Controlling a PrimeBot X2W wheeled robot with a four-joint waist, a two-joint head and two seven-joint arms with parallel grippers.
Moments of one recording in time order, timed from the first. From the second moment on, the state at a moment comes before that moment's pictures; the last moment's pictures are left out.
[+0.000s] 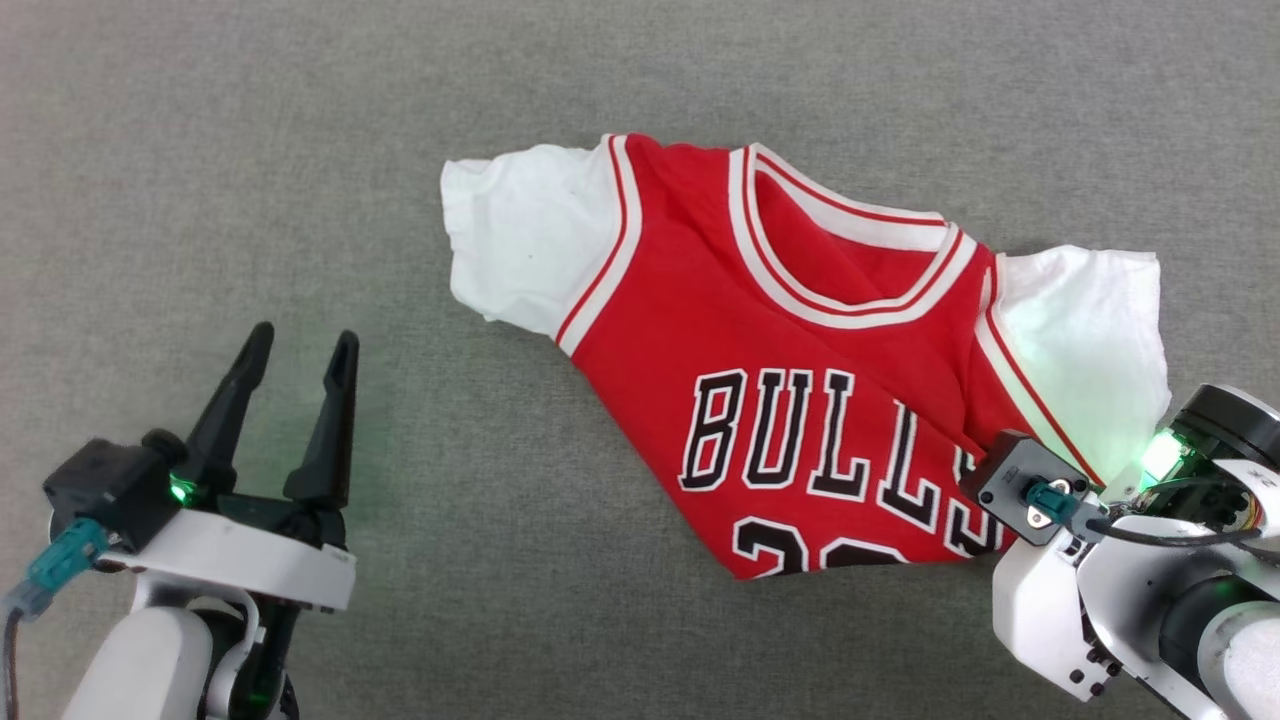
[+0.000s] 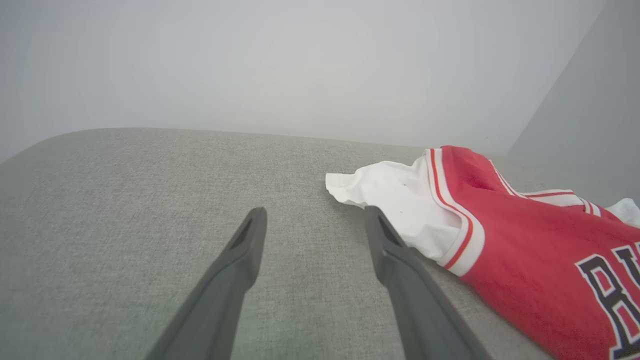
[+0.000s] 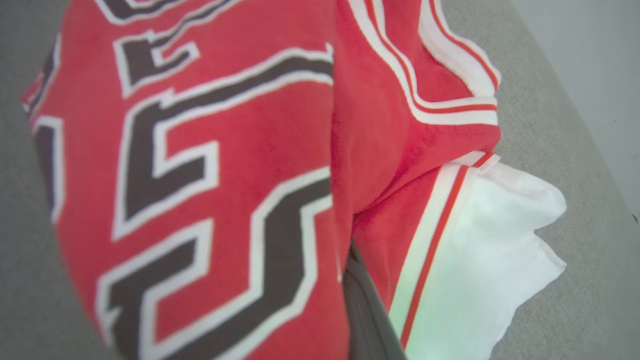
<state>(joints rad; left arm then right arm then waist) -0.24 0.42 -0.15 0.04 -0.56 -0.08 -0.22 -0.40 -0.68 0.61 -0.31 0.25 0.13 0.66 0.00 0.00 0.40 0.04</state>
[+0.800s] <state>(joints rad) -0.46 0.82 -0.32 -0.02 -0.60 -0.13 0.06 -0.03 -0.25 0.23 -0.39 0.23 0.13 0.37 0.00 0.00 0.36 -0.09</state>
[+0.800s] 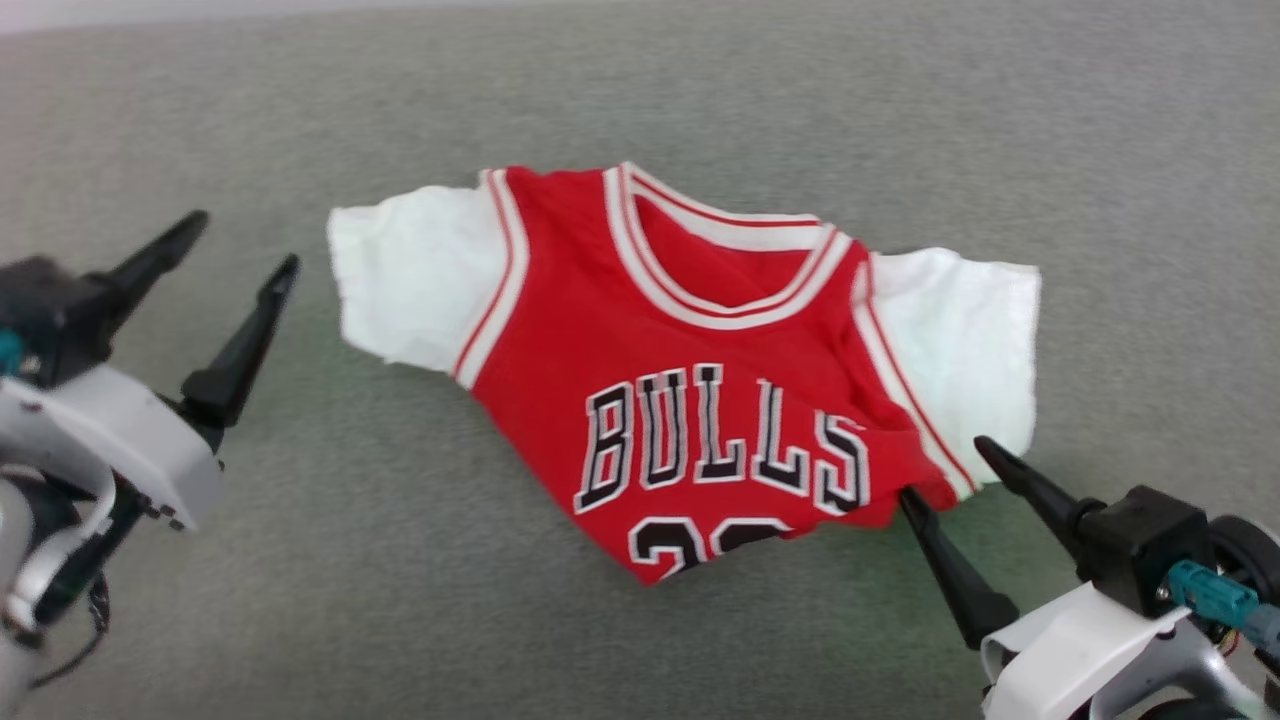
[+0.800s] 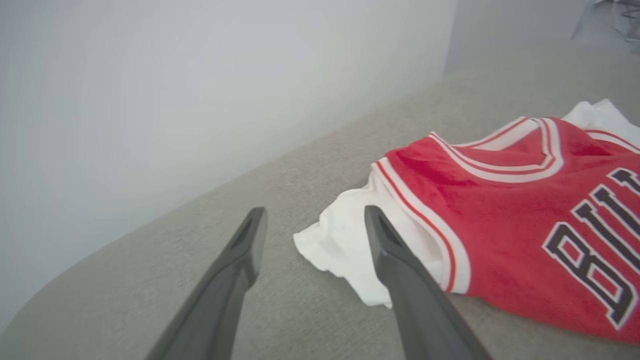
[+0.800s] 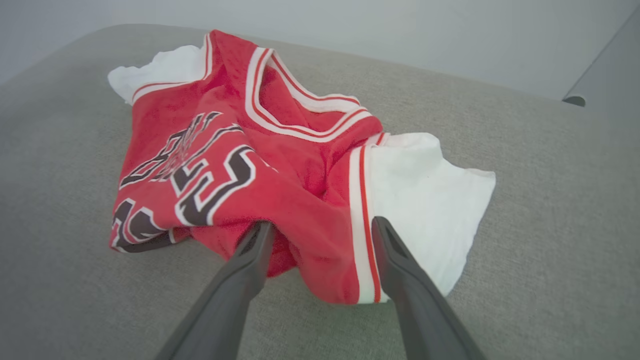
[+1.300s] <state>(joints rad) -0.97 1.14 -0.94 0.07 -0.93 -0.13 0.37 0.03 -0.16 0.25 -0.35 0.23 0.13 0.27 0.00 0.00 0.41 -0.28</state>
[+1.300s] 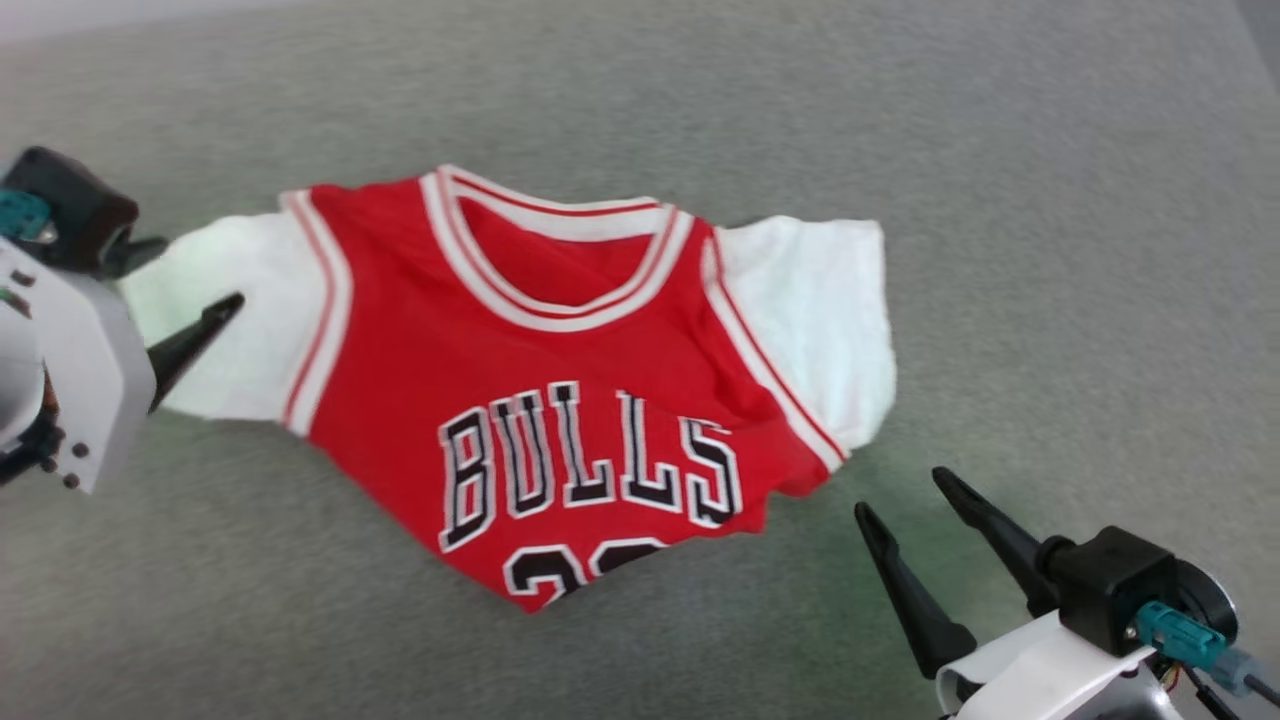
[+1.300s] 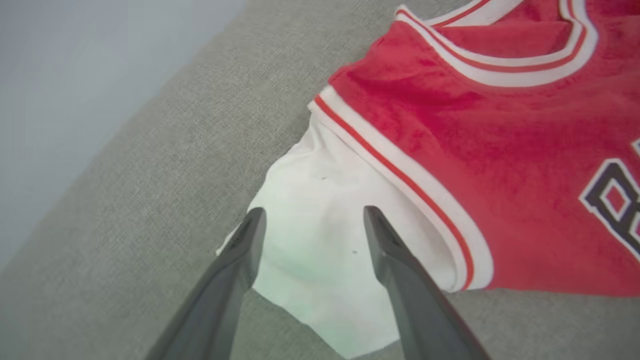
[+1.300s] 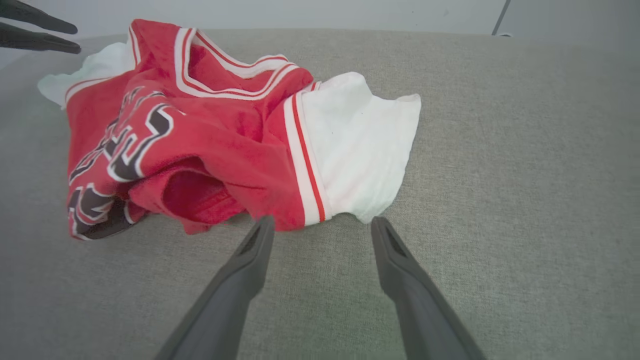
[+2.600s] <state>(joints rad) -1.35 1.15 -1.27 0.10 -1.16 -0.13 0.56 -0.47 -0.37 0.29 -0.28 0.41 0.13 0.67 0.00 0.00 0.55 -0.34</state>
